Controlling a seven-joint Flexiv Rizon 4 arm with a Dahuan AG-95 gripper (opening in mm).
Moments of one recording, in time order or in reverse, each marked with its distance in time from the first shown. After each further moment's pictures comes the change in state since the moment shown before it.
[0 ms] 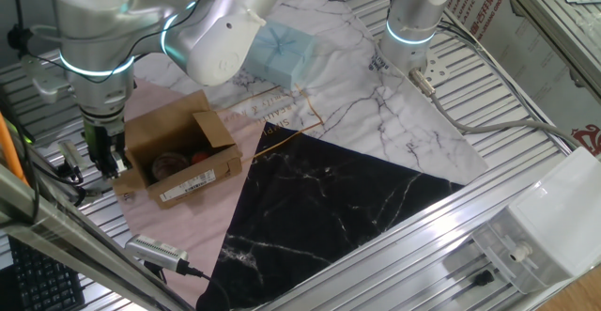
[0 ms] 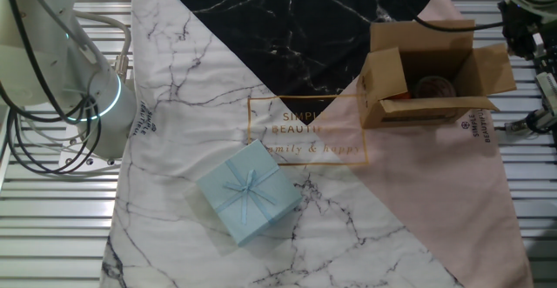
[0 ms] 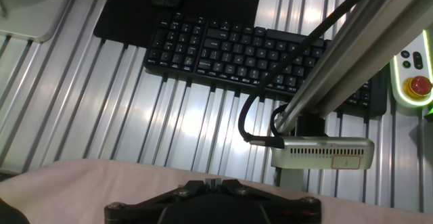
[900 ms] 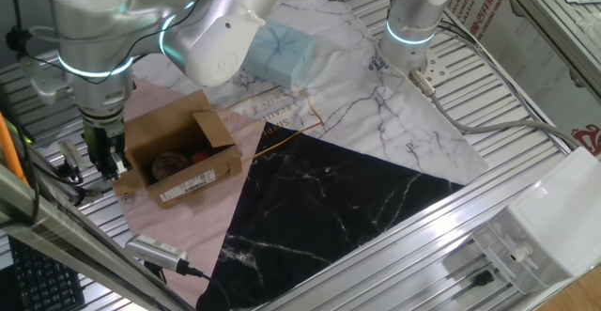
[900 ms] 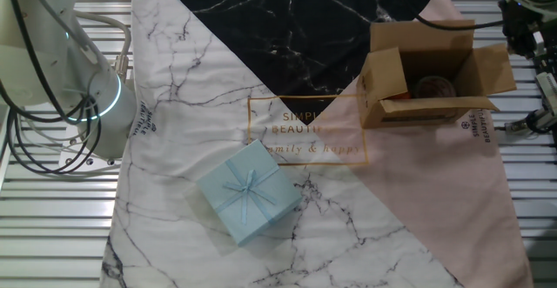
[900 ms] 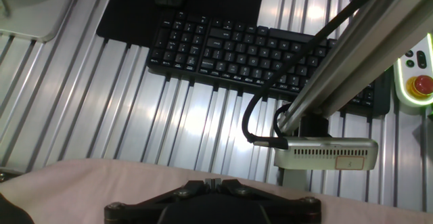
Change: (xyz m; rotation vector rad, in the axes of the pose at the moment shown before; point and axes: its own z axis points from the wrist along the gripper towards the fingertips) arm 0.000 0.001 0.000 -0.003 0.007 0.001
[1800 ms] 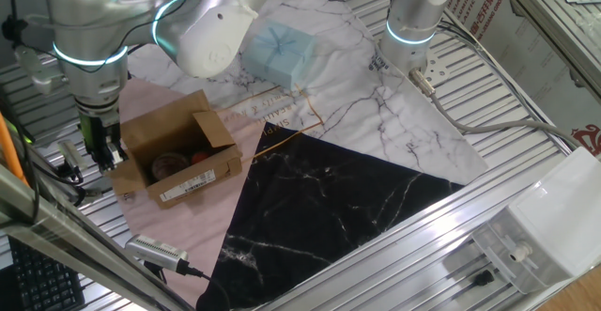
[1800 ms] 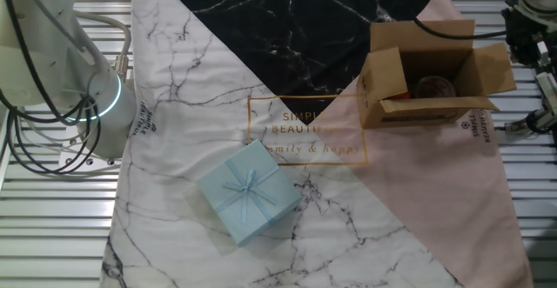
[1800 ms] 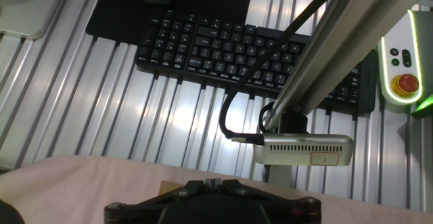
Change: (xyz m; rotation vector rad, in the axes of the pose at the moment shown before) arm 0.003 -0.018 -0.005 0.001 0.002 -0.003
